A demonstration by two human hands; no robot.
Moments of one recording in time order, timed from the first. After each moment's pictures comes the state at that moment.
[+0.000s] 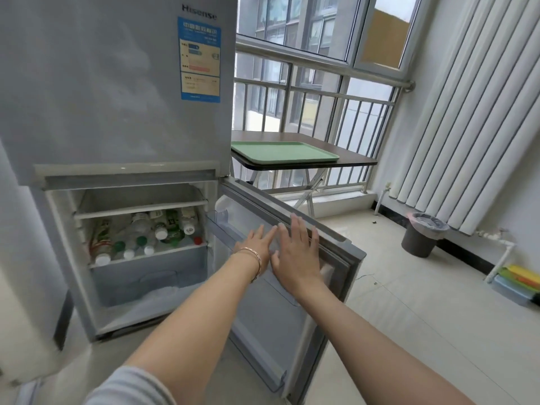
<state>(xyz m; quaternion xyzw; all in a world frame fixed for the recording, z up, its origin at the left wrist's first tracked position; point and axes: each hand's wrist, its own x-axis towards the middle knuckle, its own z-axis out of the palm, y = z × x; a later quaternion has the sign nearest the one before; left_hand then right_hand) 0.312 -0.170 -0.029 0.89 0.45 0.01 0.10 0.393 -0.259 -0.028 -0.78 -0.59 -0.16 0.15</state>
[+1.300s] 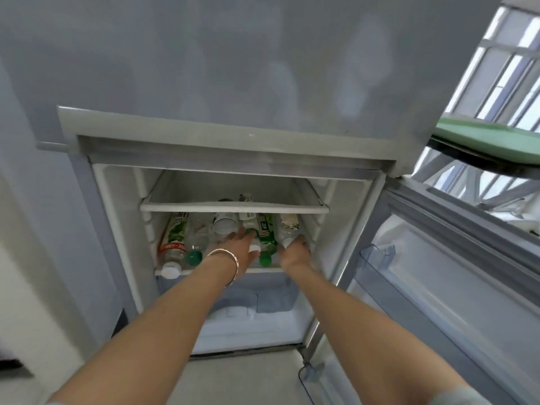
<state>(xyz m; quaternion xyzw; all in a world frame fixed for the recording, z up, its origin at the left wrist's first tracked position) 0.114 0.182 -0.189 0.80 0.58 0.04 0.12 0.265 0.192 -0.217 -0.80 -0.48 0.24 0.26</state>
